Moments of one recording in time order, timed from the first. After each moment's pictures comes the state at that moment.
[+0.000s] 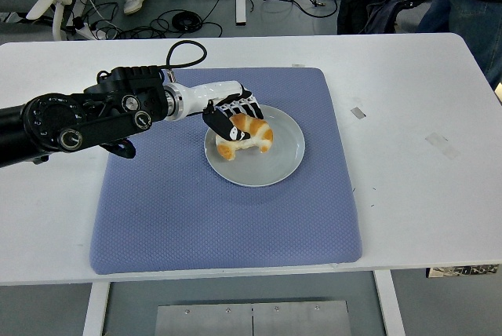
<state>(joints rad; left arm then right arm) -1.31 0.28 0.12 -1.05 0.72 -0.03 0.06 -0.08 0.00 -0.08 0.15 -0.13 -0.06 0.20</state>
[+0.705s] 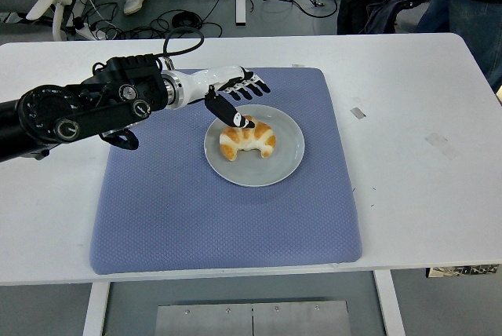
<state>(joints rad) -1.32 0.29 0.04 -1.05 0.64 0.00 0.05 -0.08 0.00 -0.08 0.15 -0.13 -0.06 0.20</state>
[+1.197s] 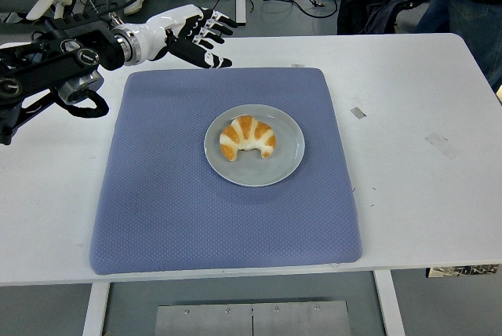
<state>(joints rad) -1.31 0.42 -0.11 -1.05 0.50 0.00 0.04 -0.08 0.00 -0.08 0.15 -0.13 -0.06 0.20</state>
